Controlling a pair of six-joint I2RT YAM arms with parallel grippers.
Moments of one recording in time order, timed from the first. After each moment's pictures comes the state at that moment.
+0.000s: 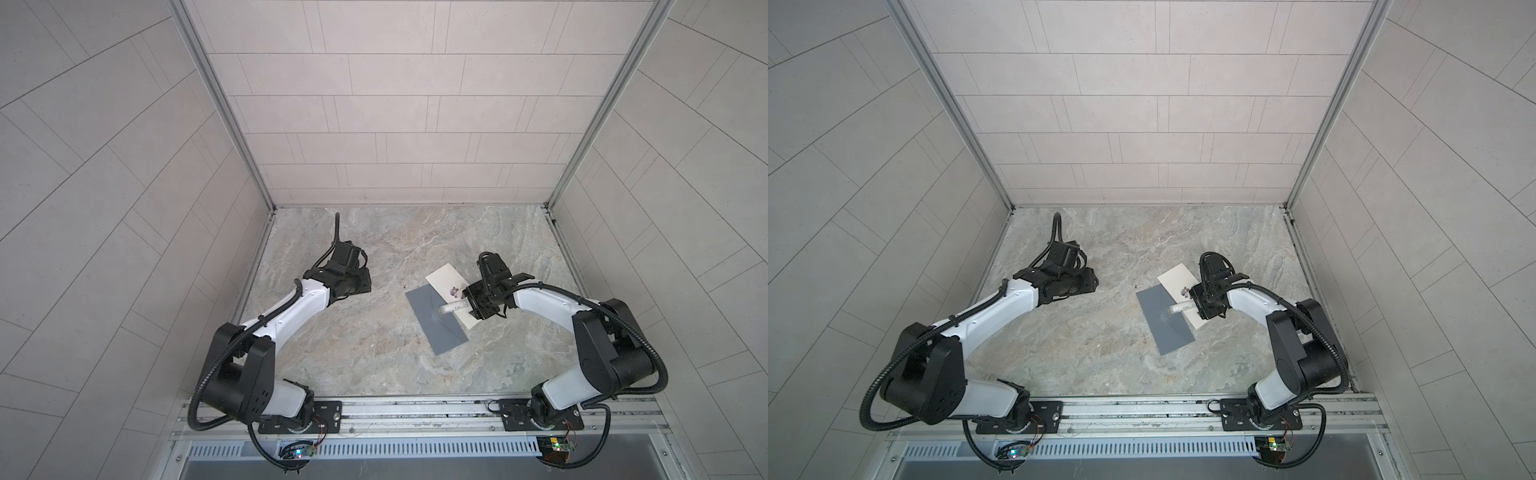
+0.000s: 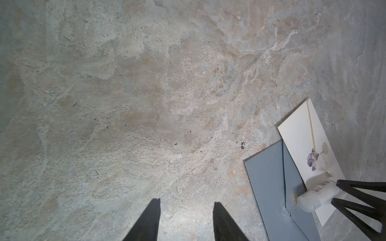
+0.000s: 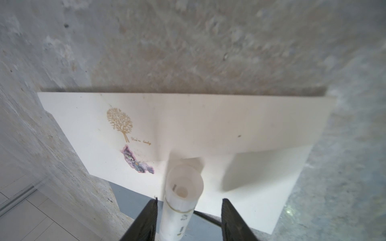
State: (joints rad) left arm -0.37 1.41 0.91 -0.45 0.04 -0.50; right arm 0.30 1.53 0.82 -0.45 -0.21 1.47
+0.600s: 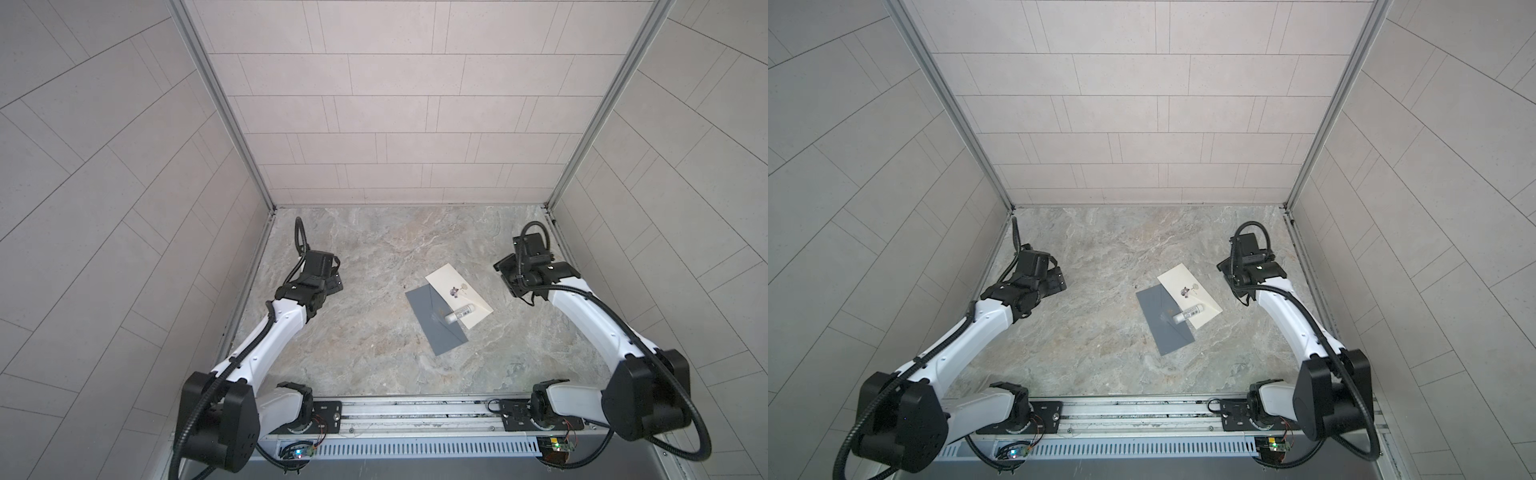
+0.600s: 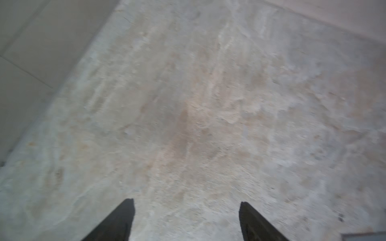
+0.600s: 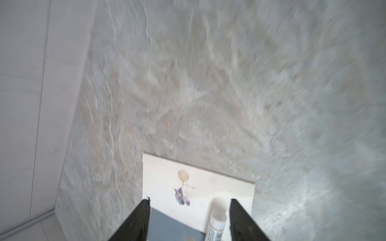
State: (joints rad) left arm -0.19 1.17 0.78 -0.50 -0.40 -0.50; right arm 0.09 1.23 0.97 -0.65 0.14 1.12
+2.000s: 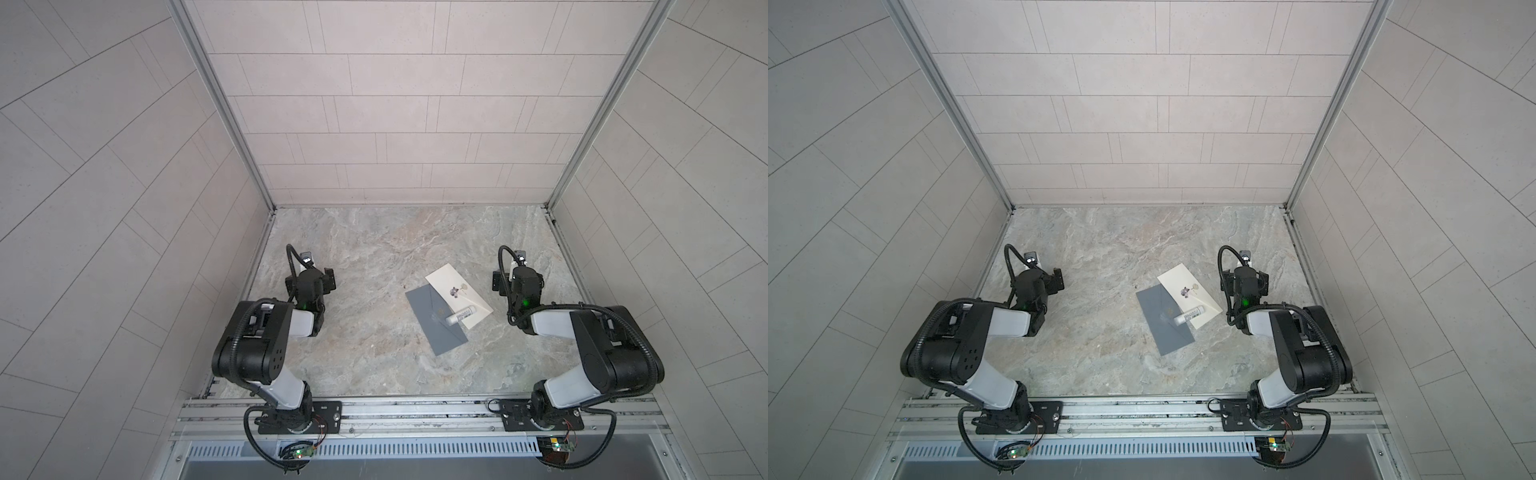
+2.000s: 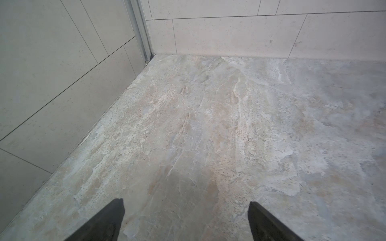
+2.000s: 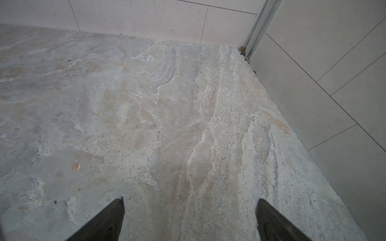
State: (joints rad) left arm -0.06 1.60 0.41 0.78 -0.37 -0.05; right arm 0.06 1.52 0.43 0.61 0.36 0.00
